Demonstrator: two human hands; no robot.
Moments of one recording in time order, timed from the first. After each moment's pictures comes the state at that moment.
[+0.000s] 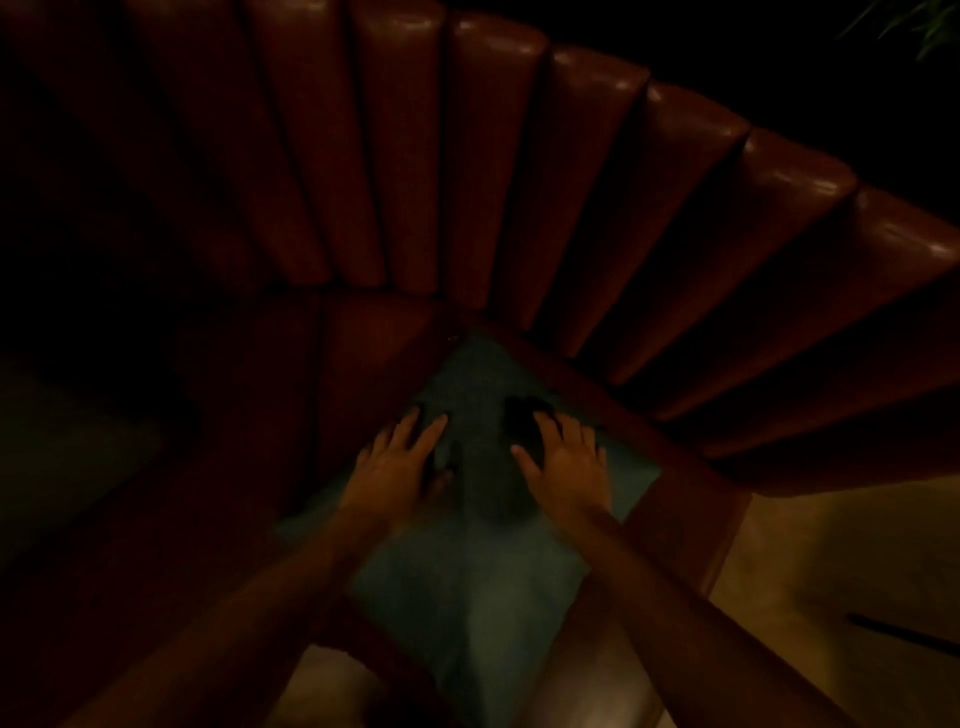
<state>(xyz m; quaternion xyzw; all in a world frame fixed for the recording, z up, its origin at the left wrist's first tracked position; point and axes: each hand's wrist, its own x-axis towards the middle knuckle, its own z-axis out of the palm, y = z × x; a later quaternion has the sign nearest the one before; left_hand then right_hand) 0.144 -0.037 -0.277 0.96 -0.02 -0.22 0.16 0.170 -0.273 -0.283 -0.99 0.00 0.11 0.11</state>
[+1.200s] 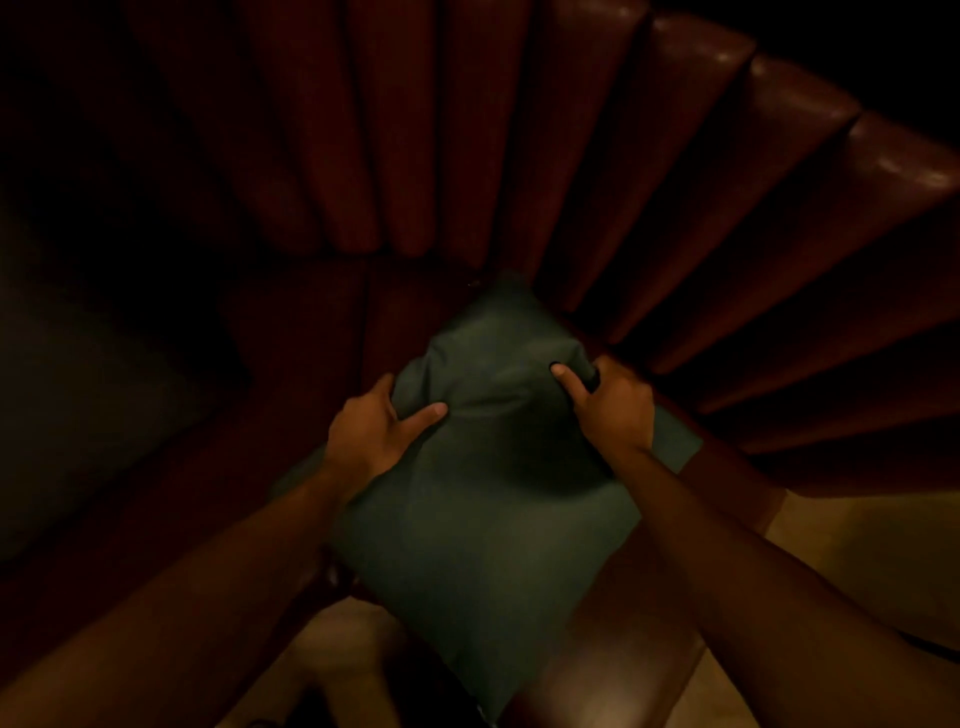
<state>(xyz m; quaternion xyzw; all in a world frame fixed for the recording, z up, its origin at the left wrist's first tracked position) 0.137 0.038 -0.245 0.90 0.21 -0.14 0.35 0.219 -0.246 -0.250 -0.98 0.01 -0.03 0.21</state>
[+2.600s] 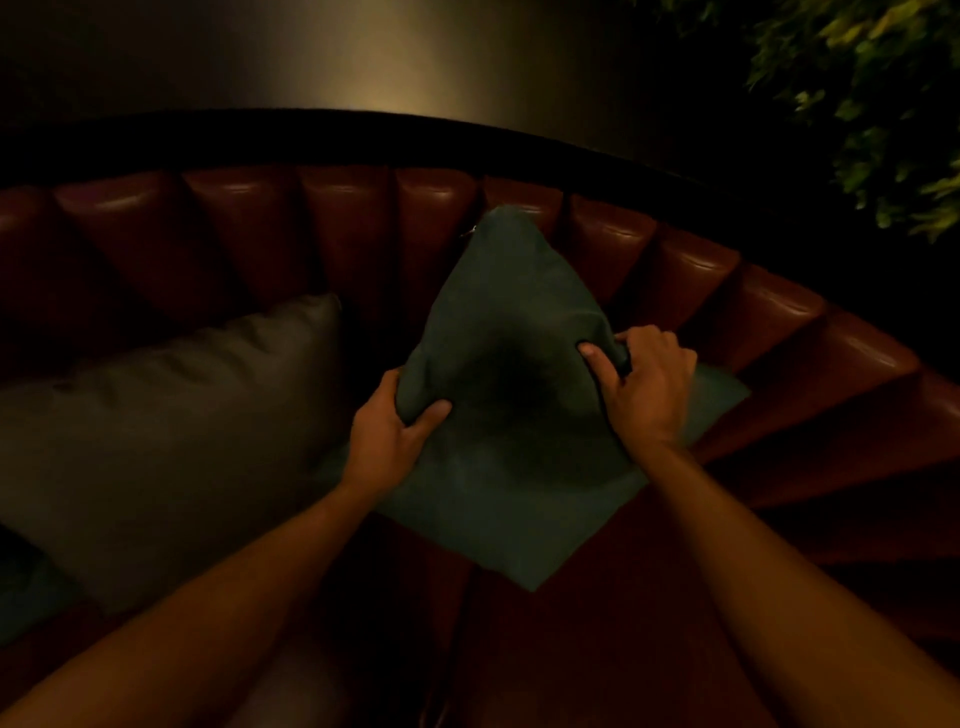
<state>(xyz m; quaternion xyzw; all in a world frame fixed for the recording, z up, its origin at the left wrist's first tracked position) 0.185 0.274 -0.168 0.80 0.29 0.17 0.50 0.372 0.049 -0.109 -0.90 -0.27 -0.27 0.23</state>
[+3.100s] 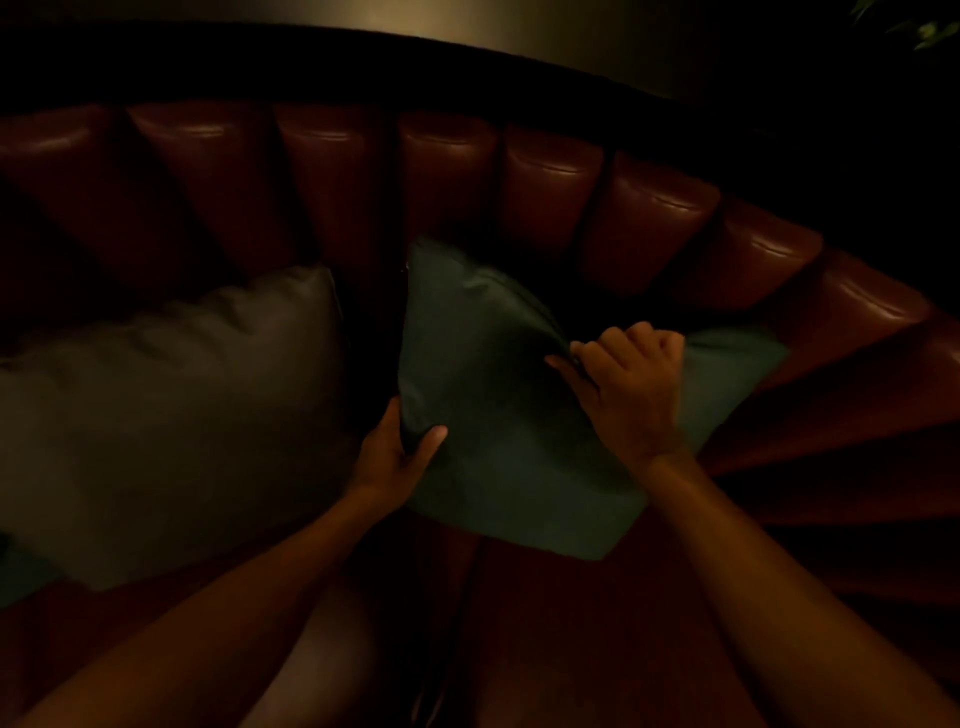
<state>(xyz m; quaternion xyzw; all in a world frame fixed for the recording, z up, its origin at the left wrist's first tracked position) 0.186 0.270 -0.244 0.76 0.34 0.06 0.56 0.379 0.084 -0.138 -0.80 -0.45 -0.37 0.17</state>
